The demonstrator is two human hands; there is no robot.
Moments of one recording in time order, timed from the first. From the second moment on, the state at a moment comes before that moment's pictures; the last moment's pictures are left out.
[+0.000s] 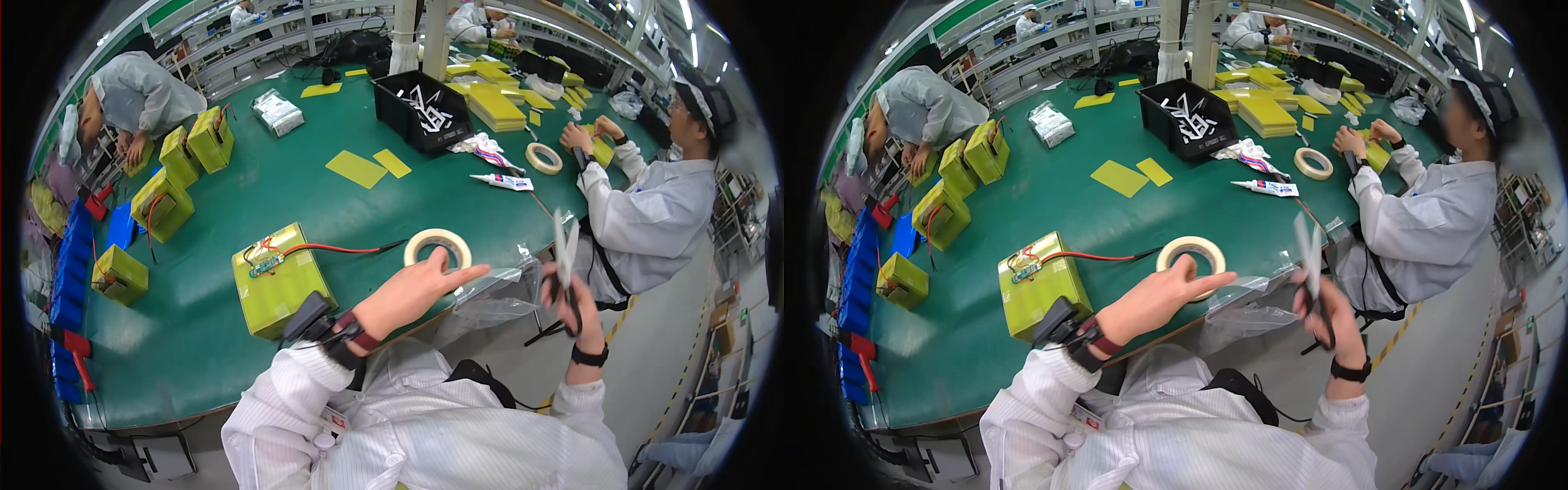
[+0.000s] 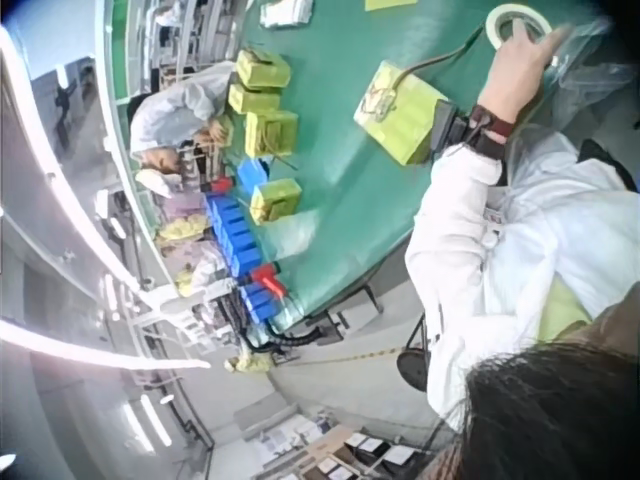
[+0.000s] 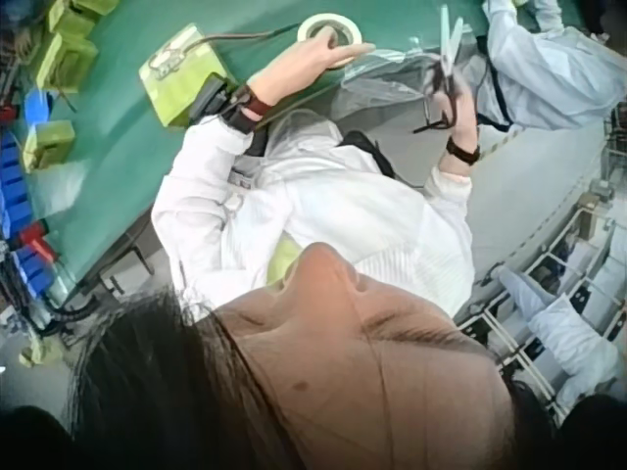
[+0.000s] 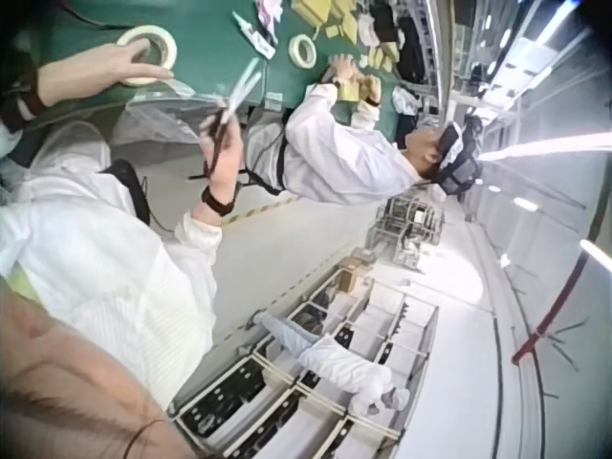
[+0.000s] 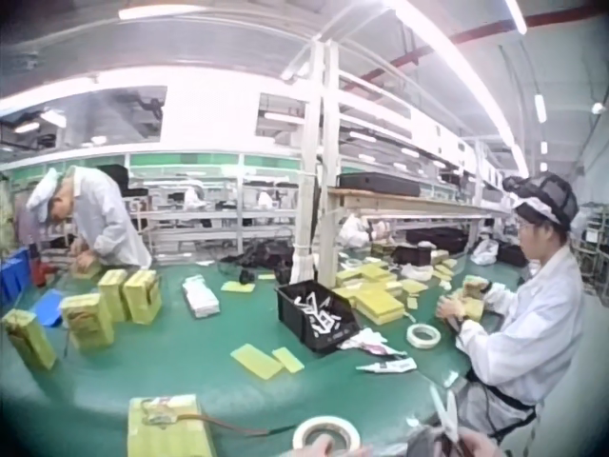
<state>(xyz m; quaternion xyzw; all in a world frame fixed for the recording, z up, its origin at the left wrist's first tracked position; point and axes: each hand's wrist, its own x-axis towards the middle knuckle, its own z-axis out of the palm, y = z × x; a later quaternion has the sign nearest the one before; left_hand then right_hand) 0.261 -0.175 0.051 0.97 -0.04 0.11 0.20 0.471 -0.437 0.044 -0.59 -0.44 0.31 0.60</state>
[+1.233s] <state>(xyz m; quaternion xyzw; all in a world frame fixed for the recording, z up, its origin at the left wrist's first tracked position) -0.248 -0.189 -0.072 0.26 0.76 0.58 0.12 0.579 -0.261 0.014 -0.73 -0.62 -0.15 0.25</state>
